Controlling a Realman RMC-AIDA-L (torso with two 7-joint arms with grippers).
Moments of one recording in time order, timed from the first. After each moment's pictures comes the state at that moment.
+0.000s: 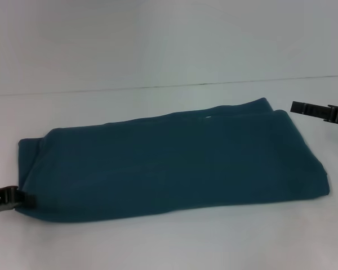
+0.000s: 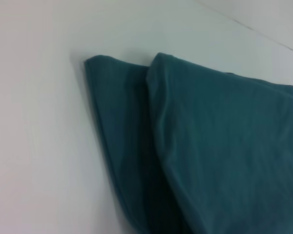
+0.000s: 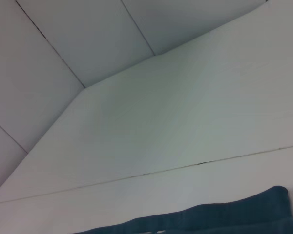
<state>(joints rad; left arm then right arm) -0.59 -2.05 0.45 0.81 2.59 1.42 -2.34 0.54 1.97 -0.49 -0.64 -2.03 -1.24 1.92</state>
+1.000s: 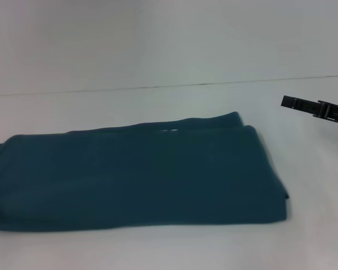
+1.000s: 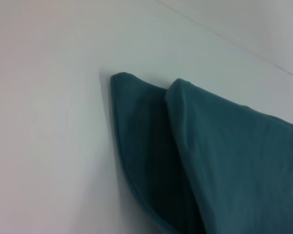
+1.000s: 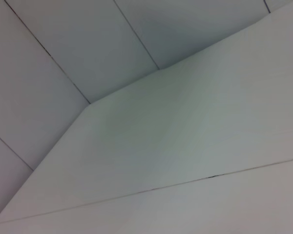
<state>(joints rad) -0.49 -2.00 0.28 0.89 2.59 1.49 -2.27 0.55 2.01 -0.46 -0.63 -2.00 -1.21 1.90</state>
